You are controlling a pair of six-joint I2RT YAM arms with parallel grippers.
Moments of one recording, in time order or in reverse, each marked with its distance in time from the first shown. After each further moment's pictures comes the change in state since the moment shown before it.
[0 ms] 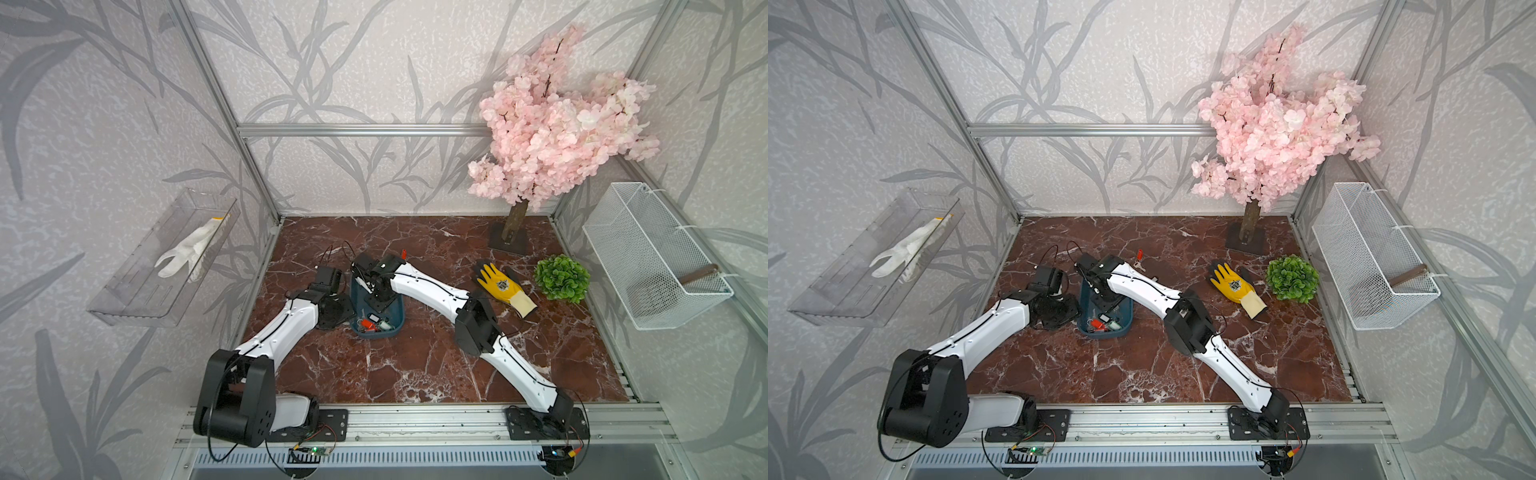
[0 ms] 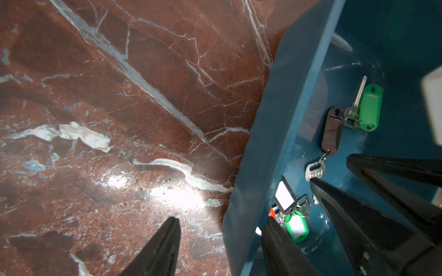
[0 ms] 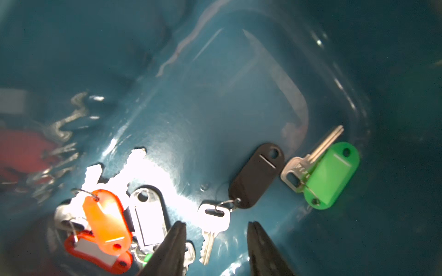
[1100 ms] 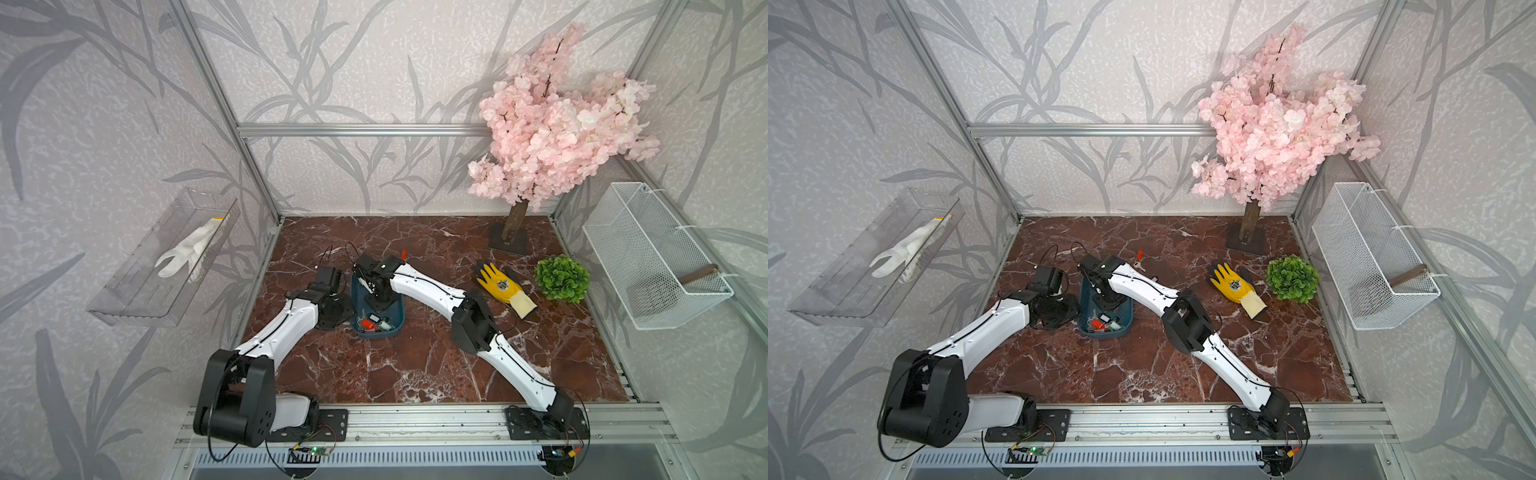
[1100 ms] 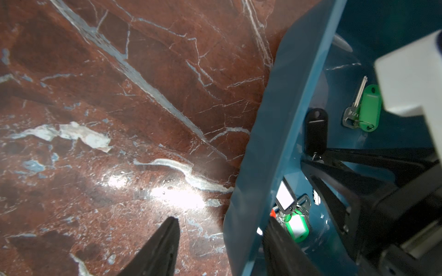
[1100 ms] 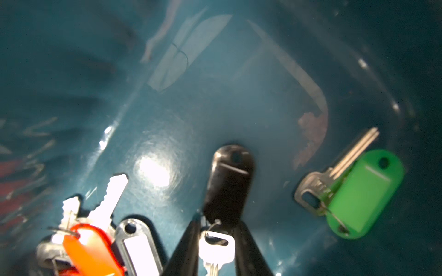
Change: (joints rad) left arm 0.001 0.000 0.000 0.000 0.000 0.001; right arm -0.014 0.056 0.022 0.026 -0.039 0.069
